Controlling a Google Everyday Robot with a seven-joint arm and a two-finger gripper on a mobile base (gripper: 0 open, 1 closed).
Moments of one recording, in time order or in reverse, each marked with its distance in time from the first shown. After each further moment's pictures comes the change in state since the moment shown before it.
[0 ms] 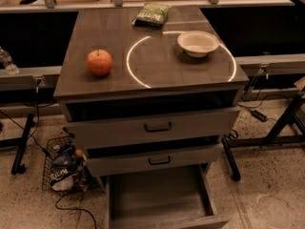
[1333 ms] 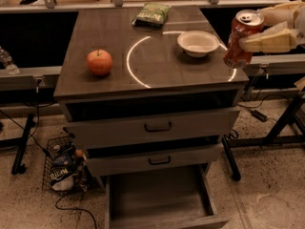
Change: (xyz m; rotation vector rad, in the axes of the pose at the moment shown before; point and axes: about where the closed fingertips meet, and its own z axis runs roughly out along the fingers) arm 0.127 0.036 -0.129 -0.115 0.266 -0.105
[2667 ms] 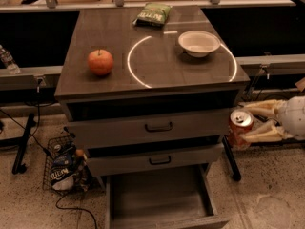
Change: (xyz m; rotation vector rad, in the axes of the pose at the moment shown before) arm 0.197 0.121 0.008 -0.278 0.143 -0.106
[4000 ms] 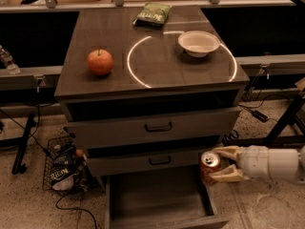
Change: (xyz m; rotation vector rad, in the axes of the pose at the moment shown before) arm 0.082 0.096 0.109 -0.065 -0.068 0.115
